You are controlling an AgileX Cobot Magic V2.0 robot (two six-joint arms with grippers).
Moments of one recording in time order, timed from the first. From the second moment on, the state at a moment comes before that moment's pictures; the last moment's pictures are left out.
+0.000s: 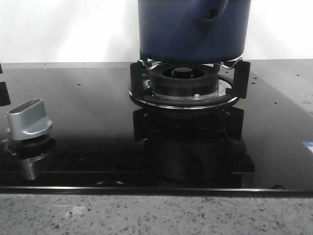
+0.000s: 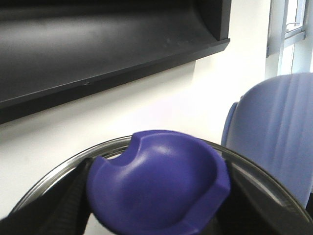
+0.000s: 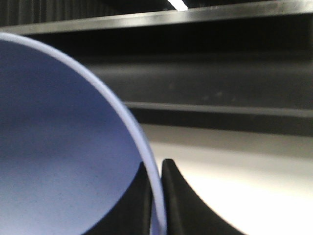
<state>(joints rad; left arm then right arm) -0.08 1.56 -1.53 -1.54 0.79 1.62 0.27 1.58 -0.98 0.04 -1.03 -0.18</state>
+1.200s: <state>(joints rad) -0.08 1.56 -1.53 -1.54 0.79 1.62 0.27 1.57 -0.98 0.04 -1.14 -0.18</state>
